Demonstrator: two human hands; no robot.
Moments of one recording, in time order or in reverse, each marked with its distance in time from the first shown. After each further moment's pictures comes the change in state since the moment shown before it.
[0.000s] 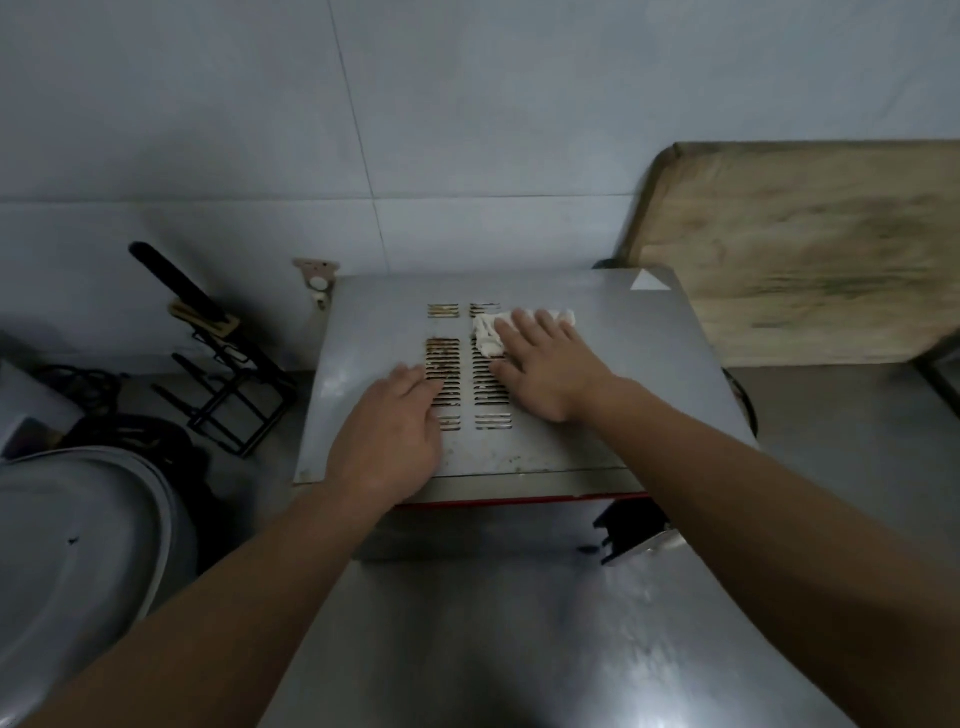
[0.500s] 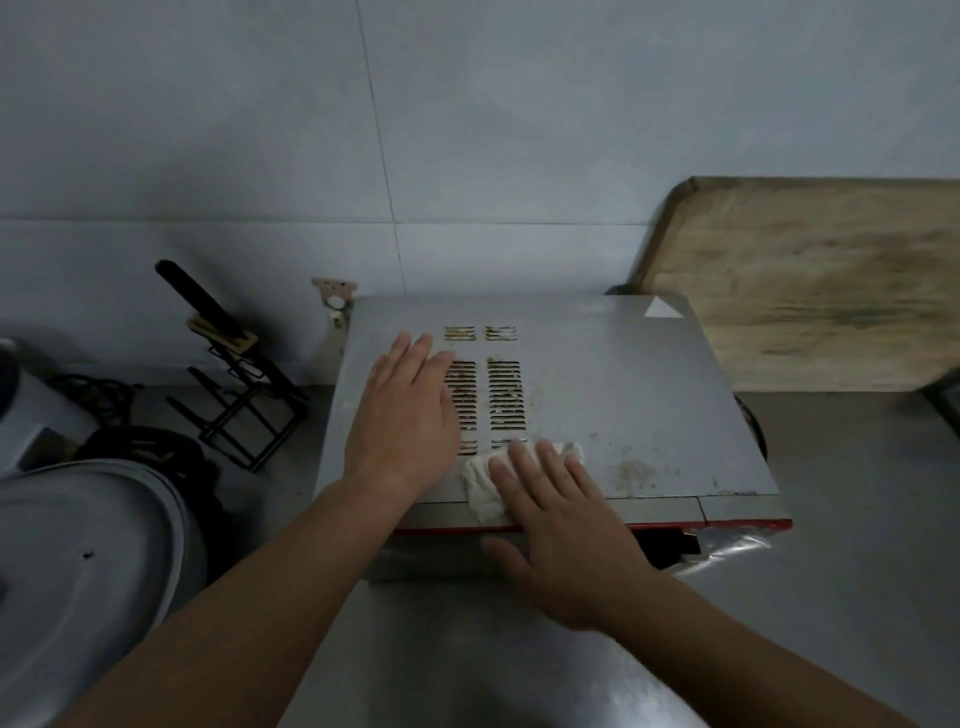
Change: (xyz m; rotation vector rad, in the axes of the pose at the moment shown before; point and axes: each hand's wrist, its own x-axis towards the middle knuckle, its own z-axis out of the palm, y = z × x) left_hand 0.017 0.012 -0.028 -0.024 0.187 0.015; right_hand -0.126 -0.071 0.027 -0.022 -0.072 -0.058
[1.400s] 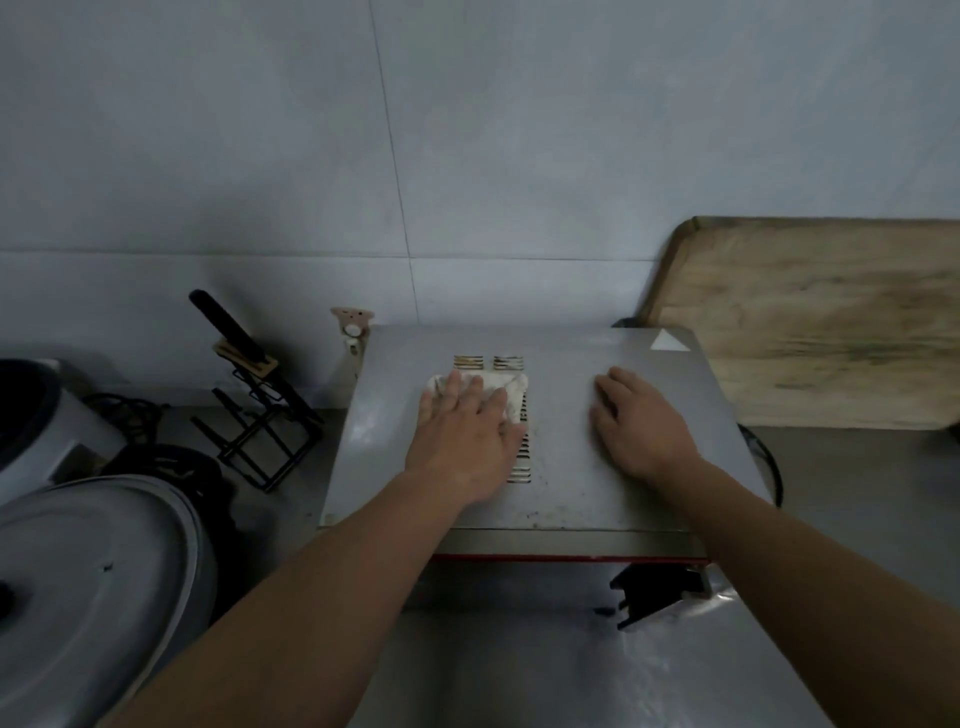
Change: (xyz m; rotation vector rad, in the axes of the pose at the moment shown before) left_hand 0.028 0.026 0.039 0.219 -0.336 -0.004; right_hand 0.082 0.129 -0.036 0.256 0.324 0.302
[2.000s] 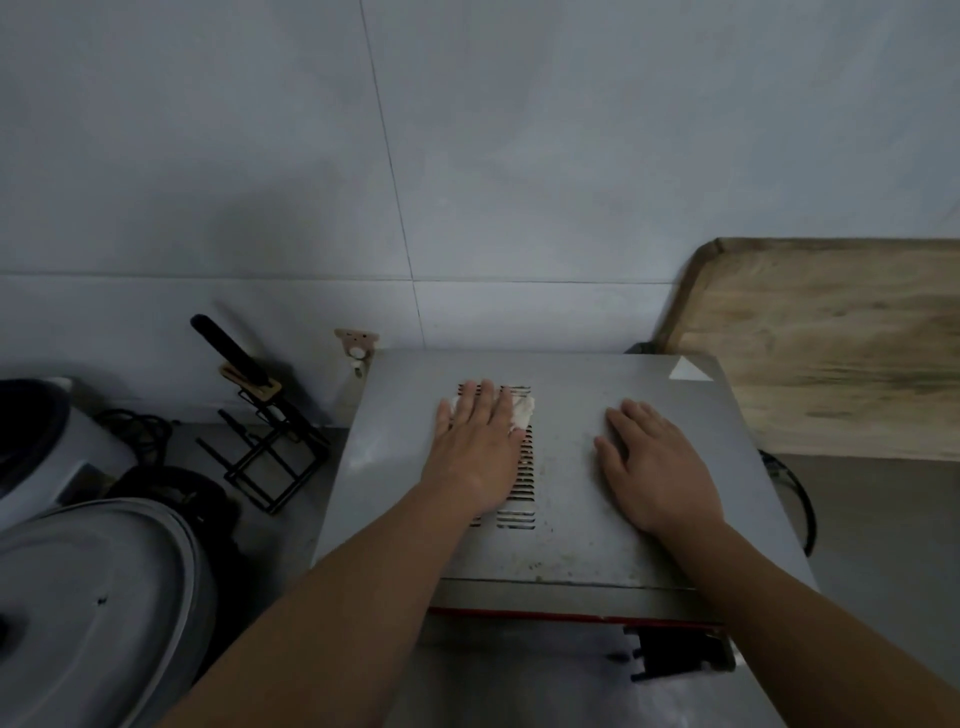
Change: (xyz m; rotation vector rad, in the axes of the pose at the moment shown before) left_hand 0.052 -0.001 0.016 -0.020 -0.029 -0.013; right_hand 0.002 0.006 0.011 -0.076 0.070 -0.047
